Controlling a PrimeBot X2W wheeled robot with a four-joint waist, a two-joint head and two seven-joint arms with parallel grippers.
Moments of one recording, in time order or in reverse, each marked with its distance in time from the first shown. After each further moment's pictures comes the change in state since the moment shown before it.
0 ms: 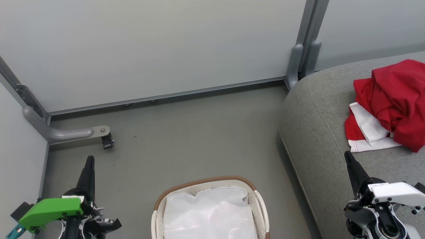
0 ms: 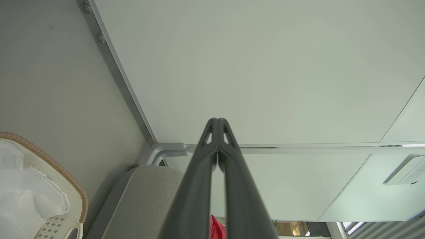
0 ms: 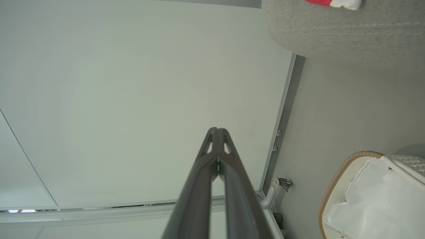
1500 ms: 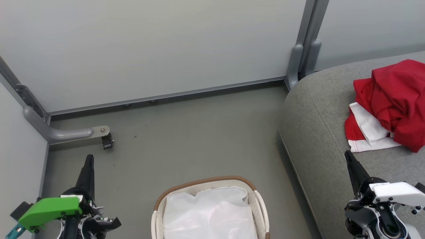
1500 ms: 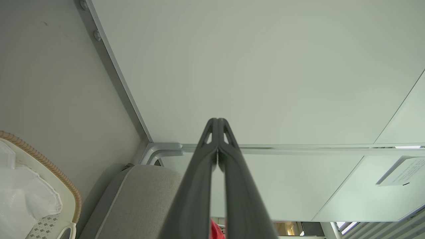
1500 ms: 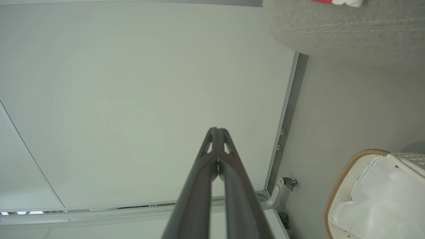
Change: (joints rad) left arm -0.003 0.000 0.002 -0.003 -0.024 -0.001 0.004; right arm -0.001 0.000 -0.004 -0.003 0.024 0.000 0.006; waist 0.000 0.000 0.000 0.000
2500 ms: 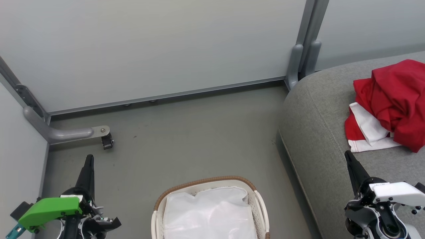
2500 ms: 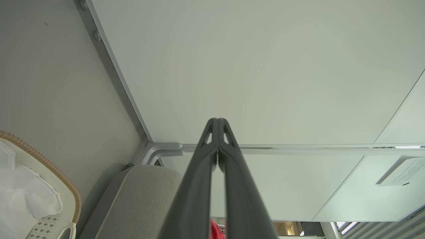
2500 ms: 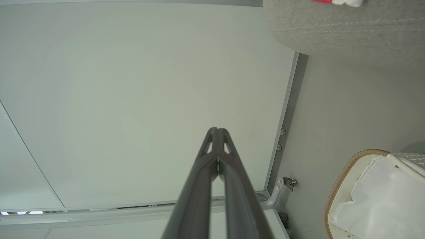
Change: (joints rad) left arm 0.000 0.000 0.000 0.000 0.000 0.000 0.000; right arm 0.000 0.000 0.000 0.000 0.000 0.000 0.000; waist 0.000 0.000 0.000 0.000
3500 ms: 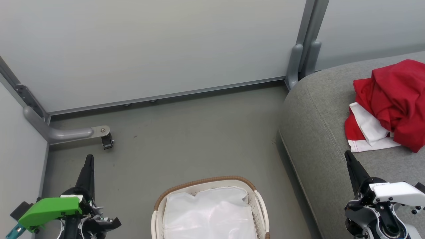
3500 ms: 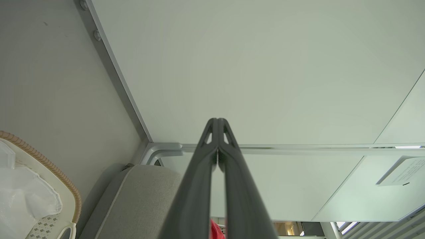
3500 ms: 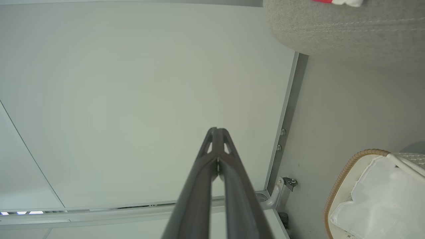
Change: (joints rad) left arm 0.000 0.000 0.000 0.000 0.000 0.000 0.000; right arm 0.000 0.000 0.000 0.000 0.000 0.000 0.000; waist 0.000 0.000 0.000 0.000
